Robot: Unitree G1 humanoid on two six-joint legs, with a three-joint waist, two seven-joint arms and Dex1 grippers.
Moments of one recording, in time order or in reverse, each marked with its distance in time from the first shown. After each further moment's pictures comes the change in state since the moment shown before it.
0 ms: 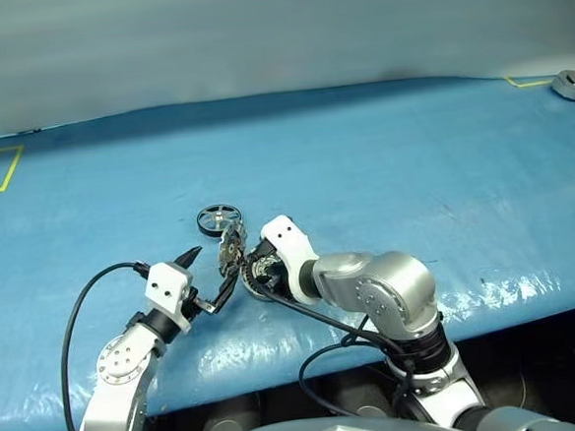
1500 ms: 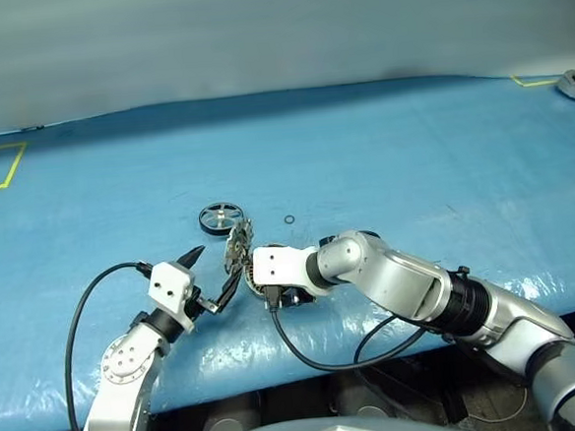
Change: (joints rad) left arm -0.002 -0.020 -0.004 0.003 0.001 -0.011 0.001; right arm -0.281 -0.443 0.519 0.100 -0.229 -0.525 0.522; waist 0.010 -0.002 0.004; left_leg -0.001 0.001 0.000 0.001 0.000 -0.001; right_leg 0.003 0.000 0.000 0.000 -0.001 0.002
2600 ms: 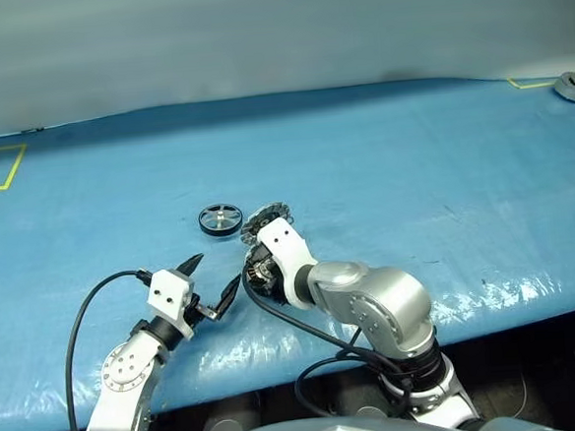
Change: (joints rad) left arm 0.030 -0.004 0.000 0.031 -0.001 -0.022 -0.003; right arm 0.368 0.565 -0.506 -0.137 0.137 0.505 -0.590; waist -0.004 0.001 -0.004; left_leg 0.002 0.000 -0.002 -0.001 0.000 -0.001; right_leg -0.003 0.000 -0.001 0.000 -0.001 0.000
